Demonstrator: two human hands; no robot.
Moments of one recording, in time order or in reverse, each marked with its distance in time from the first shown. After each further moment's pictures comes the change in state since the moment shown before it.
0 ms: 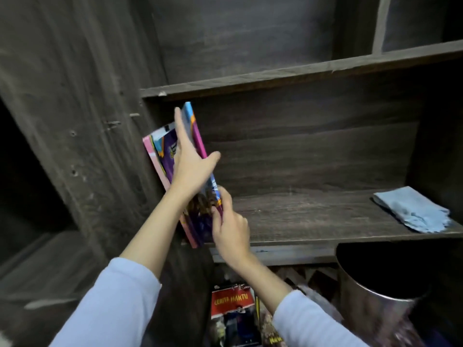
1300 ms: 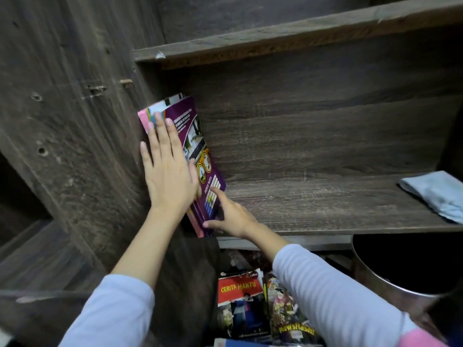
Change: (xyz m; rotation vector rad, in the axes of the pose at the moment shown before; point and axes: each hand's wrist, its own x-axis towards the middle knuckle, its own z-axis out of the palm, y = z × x) left_hand -0.020 -0.079 -0.006 0.970 0.181 0.205; right_hand 0.049 0.076 0.063 -0.058 -0.660 0.085
